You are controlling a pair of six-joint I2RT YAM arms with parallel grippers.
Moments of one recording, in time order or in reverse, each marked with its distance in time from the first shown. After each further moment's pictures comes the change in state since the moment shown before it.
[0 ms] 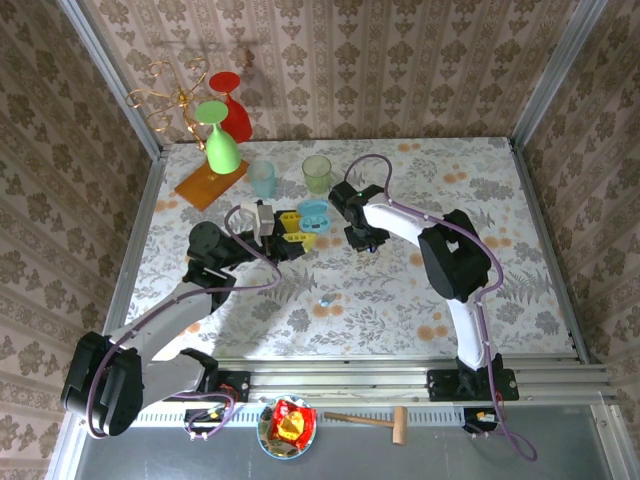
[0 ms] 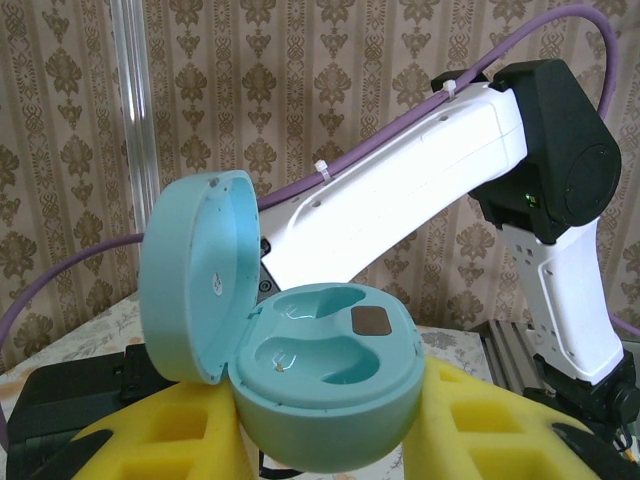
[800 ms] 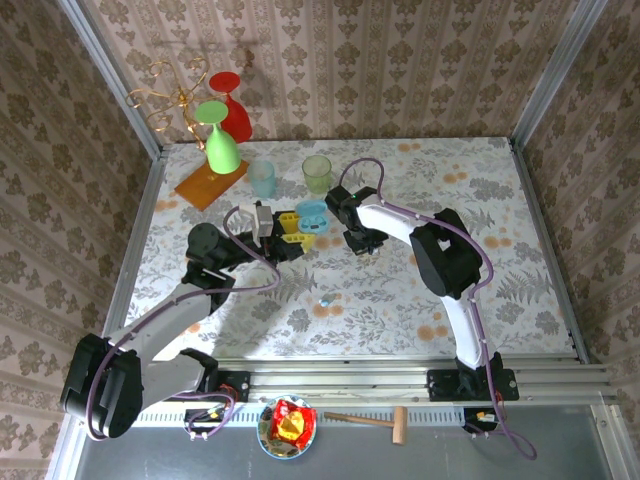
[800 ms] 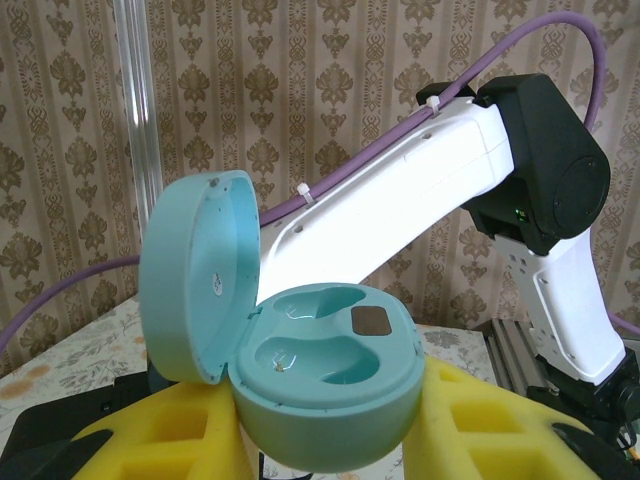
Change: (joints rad) left arm 0.005 -0.011 -0.009 -0.001 0.000 0.006; right arm 0.013 0.057 0.037 -0.043 0.063 -0.026
